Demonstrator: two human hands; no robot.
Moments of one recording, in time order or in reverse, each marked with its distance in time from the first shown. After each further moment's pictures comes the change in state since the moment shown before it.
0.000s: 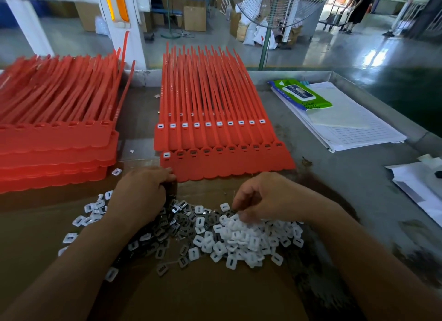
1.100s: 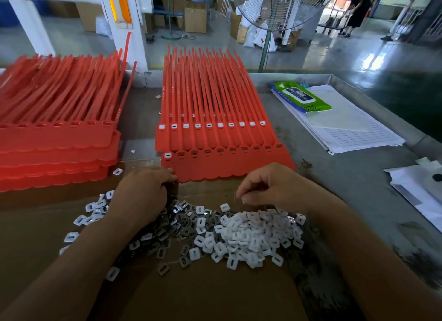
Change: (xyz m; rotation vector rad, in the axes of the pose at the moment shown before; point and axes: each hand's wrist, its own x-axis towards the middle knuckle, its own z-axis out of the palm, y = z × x) left_hand 0.001 -0.001 0.000 0.016 -0.011 0.008; right_hand -0.001 0.001 -0.009 0.070 0.117 -0.076
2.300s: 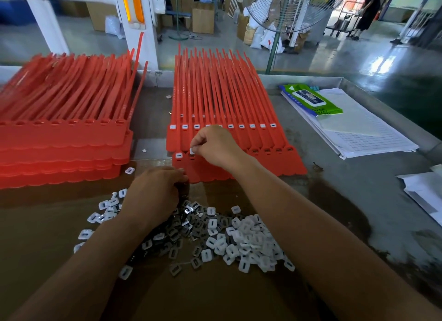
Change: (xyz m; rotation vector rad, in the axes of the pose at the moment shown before) left_hand -0.004 0.002 -0.005 -0.056 -0.002 0.034; right_hand 0.133 -0.039 0.037 -0.089 0.311 0.022
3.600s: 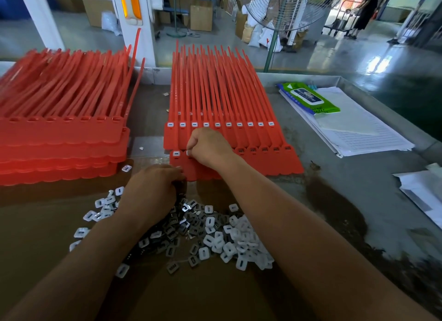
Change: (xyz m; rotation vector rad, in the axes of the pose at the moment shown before) left_hand 0.000 0.000 0.000 0.004 -0.007 0.018; right_hand 0.009 -0.004 0.013 -0.218 -0.054 0.107
